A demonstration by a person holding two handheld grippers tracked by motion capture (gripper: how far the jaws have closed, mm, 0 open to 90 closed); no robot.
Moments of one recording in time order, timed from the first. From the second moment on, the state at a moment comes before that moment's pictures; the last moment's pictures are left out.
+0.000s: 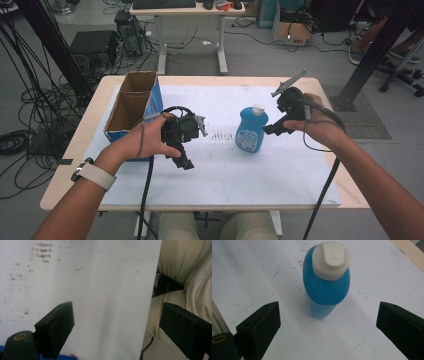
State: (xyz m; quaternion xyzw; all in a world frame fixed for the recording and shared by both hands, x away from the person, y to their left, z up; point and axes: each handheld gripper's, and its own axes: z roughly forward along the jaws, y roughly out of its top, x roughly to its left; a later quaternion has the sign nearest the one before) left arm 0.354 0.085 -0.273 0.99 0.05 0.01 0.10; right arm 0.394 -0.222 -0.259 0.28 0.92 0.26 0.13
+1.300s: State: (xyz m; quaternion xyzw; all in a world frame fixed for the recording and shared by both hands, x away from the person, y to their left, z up) left arm 0.354 0.084 -0.277 0.99 0.06 0.00 0.09; right arm 0.386 -0.233 -0.286 0.32 0.88 0.34 0.13
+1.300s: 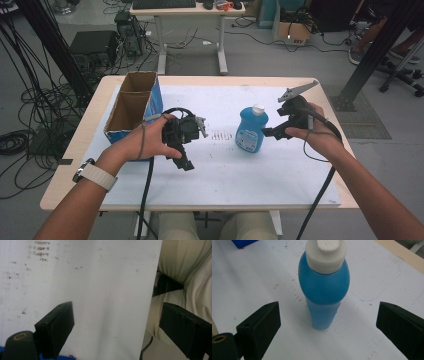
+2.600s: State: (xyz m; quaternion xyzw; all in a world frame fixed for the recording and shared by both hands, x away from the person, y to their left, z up) left arm 0.353 0.082 -0.279 0.99 0.06 0.01 0.09; right arm 0.379 -0.241 -0.320 0.35 0.84 0.40 0.12
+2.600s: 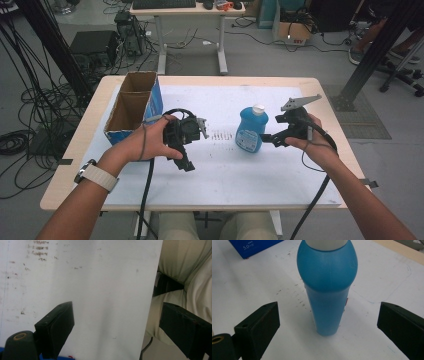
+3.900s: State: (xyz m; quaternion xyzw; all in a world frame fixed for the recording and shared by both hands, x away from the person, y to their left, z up) left arm 0.353 0.084 -0.281 0.99 0.06 0.01 0.09; right arm 0.376 -0.245 -0.353 0.33 0.82 0.44 0.13
